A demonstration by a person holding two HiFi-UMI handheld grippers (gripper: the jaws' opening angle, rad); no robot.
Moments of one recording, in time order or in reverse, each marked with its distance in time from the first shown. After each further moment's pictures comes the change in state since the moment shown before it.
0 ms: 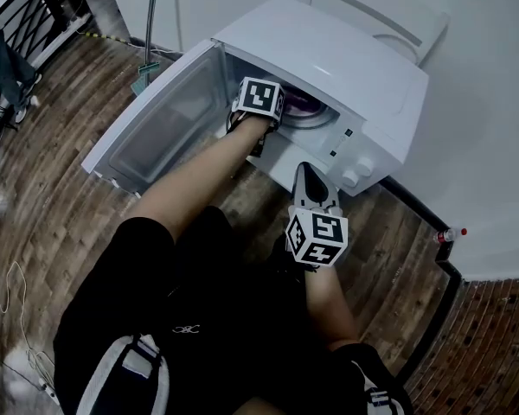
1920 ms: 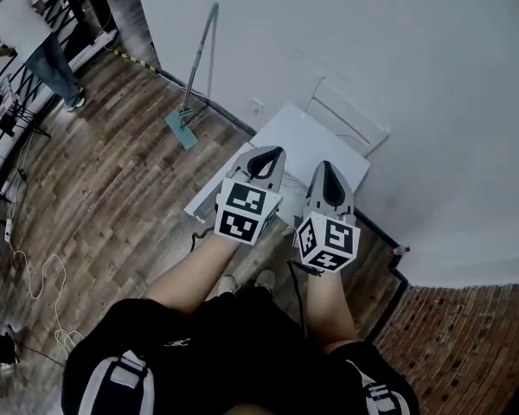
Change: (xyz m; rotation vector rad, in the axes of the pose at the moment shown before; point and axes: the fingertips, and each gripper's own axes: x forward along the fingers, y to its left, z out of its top) left arm -0.538 -0.124 0.288 0.173 -0.478 -0.070; right arm -0.099 0.118 0.512 -0.050 -0.123 -0.077
